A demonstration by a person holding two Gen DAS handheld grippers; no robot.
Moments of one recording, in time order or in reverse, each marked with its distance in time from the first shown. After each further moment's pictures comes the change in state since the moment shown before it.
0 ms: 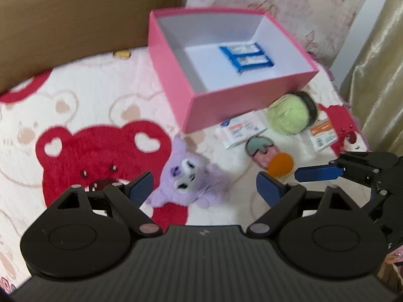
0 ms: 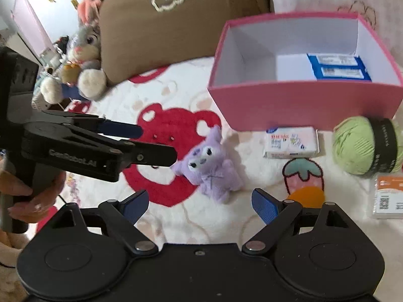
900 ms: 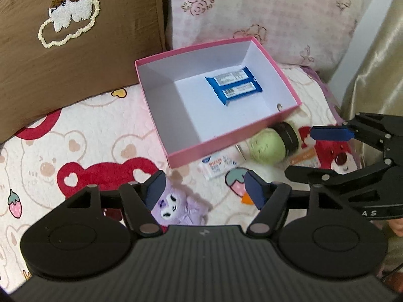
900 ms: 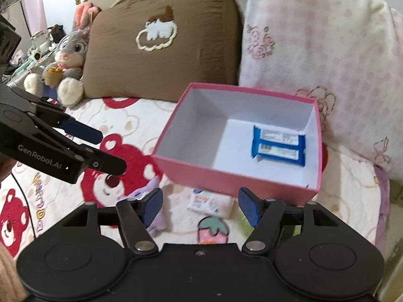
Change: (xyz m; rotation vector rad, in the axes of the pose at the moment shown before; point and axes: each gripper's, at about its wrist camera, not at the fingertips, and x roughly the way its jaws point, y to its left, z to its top) left arm -0.057 -0.077 0.089 0.029 0.037 0.099; right arm -0.096 -0.025 0.081 -0.208 -0.060 -0.190
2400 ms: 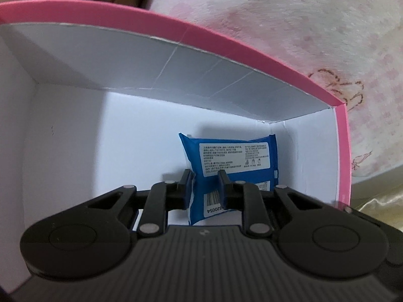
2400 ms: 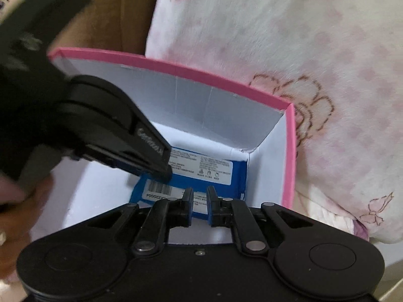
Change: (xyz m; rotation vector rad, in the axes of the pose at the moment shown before) left arm 0.283 0.006 0.137 -0.539 0.055 -0.199; right arm 0.180 -0.108 0.048 -0.107 0.094 -0.278
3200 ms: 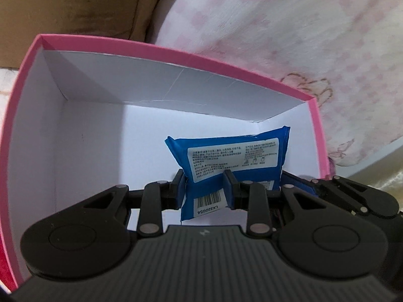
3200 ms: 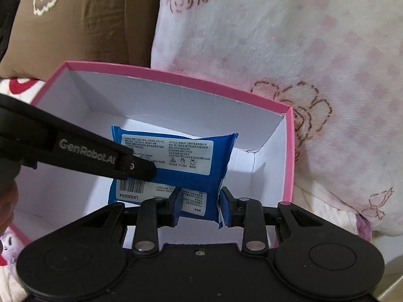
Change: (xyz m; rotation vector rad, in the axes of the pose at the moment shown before) left arm -0.047 0.006 -0.013 0.083 -0.067 -0.012; right arm 0.000 0.001 0.015 0.041 0.033 0.014
